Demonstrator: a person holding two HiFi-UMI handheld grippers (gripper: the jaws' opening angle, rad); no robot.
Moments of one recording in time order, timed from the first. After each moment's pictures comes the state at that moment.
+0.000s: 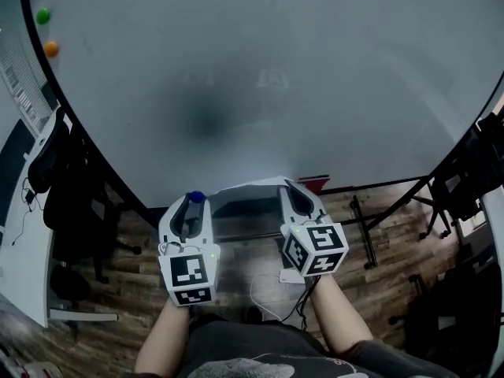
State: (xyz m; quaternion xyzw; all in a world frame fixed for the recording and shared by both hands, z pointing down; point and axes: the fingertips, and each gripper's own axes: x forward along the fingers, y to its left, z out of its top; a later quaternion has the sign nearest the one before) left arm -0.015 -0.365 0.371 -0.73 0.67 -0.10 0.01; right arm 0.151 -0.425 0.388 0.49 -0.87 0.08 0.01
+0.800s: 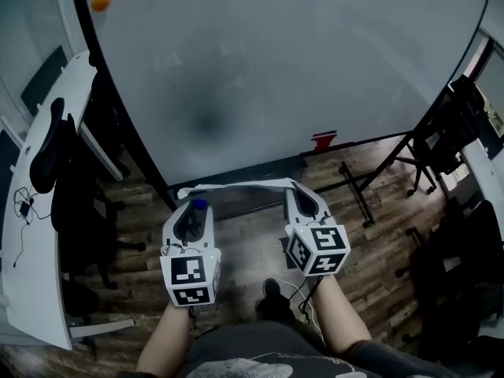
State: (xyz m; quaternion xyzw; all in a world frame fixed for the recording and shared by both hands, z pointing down) left arm -0.118 -0.274 0.417 -0.80 0.59 -0.12 -0.05; right arm 0.070 -0.307 0.417 0.59 -0.80 0.09 0.05
